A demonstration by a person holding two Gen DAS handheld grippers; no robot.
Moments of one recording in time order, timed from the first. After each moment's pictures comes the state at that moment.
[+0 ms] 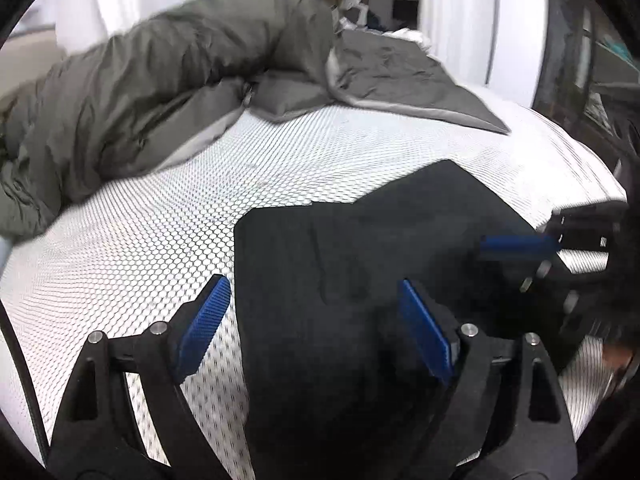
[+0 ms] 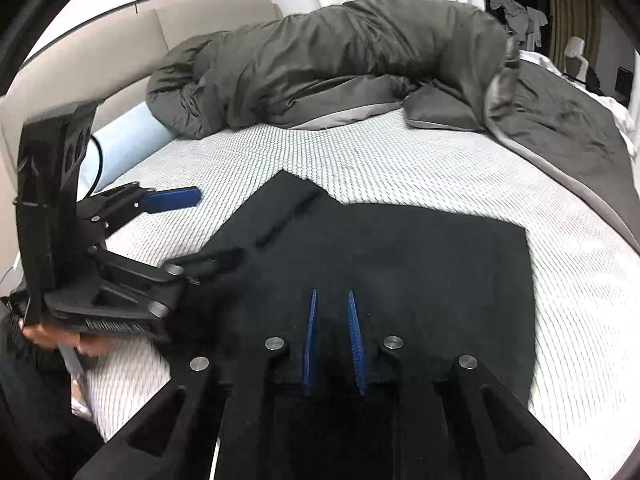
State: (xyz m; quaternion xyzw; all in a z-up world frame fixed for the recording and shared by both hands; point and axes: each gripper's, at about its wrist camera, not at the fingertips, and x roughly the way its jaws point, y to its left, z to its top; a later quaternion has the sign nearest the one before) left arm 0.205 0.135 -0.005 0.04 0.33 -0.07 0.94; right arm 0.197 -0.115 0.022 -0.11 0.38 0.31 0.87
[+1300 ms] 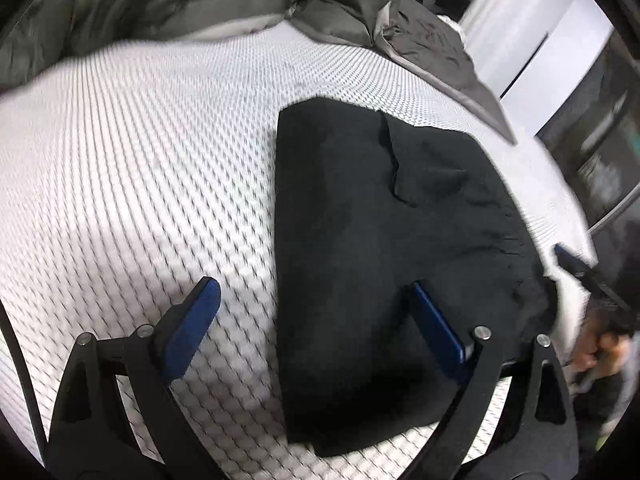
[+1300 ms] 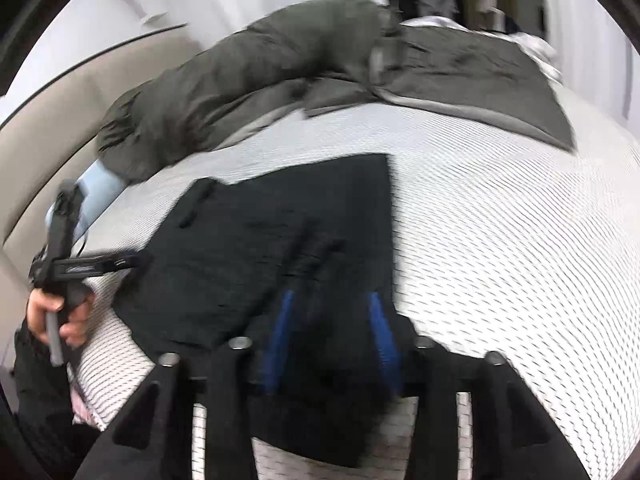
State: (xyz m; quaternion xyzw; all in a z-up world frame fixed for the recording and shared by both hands) left arm 0.186 0.208 -0.039 -0.14 0.43 -0.11 0.89; right arm 0.155 -0.269 0.008 0.02 0.38 0.20 0.90
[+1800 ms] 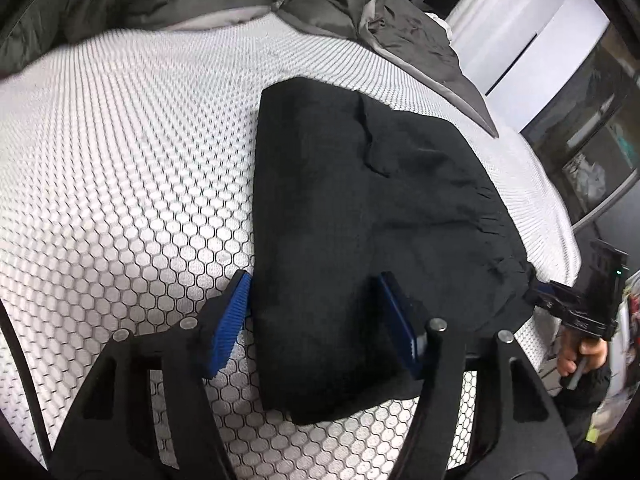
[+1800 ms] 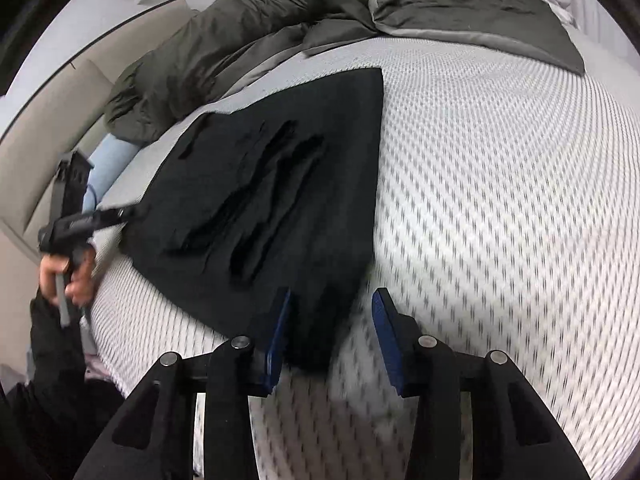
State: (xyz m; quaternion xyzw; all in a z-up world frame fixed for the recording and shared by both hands) left arm 0.164 0.189 -0.046 -0.12 0.43 -0.12 0.89; right arm 0.133 -0.301 -0.034 0.04 0.47 0.26 0.84
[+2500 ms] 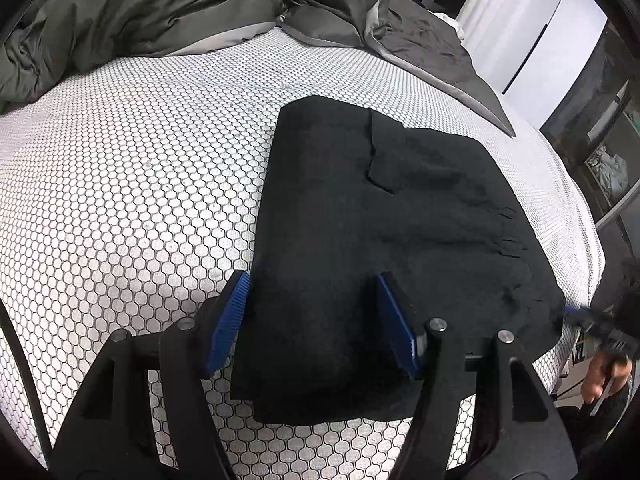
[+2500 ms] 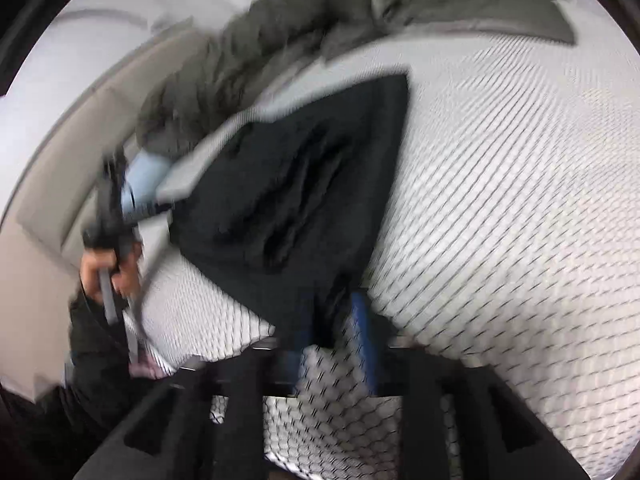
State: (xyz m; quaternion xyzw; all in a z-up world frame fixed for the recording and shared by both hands) left arm 0.156 0.174 -0.037 -0.09 0.42 -0.08 0.90; right arm 0.098 -0.316 -0.015 0.12 0.44 0.30 0.84
